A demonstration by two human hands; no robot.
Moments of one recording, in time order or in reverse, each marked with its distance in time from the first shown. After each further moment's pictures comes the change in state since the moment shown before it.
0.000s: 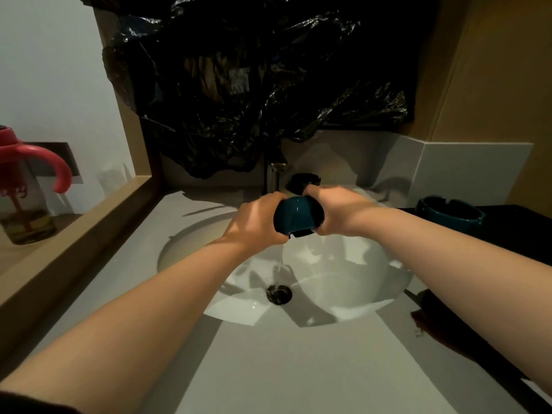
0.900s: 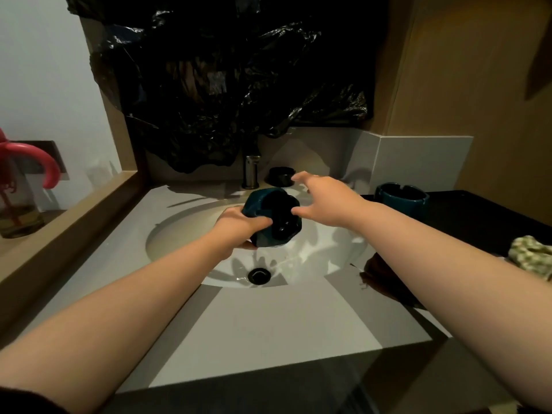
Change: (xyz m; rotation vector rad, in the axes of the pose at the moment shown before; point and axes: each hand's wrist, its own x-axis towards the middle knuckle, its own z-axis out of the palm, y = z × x) left_hand -0.037 0.024 0.005 -0.790 -0.129 -0.589; right_hand -0.063 -0.005 -0.022 0.065 0.095 0.085
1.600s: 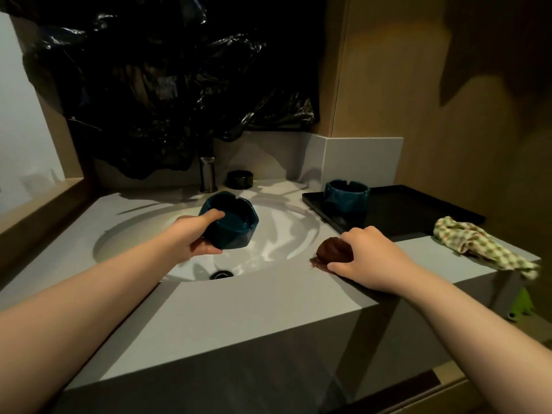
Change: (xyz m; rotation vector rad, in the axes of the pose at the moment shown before) left_hand -0.011 -0.001 0.006 -0.249 -0.047 -0.190; right_hand -0.158 0.044 0.001 -0.119 -0.045 0.373
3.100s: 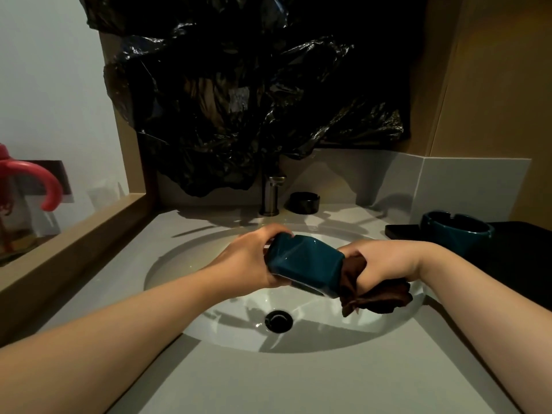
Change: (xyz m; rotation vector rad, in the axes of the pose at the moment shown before) left_hand 0.028 -0.003 -0.038 0.828 -0.103 0.790; right_hand 0.150 -0.071 0.011 0.549 -0.740 -0.383
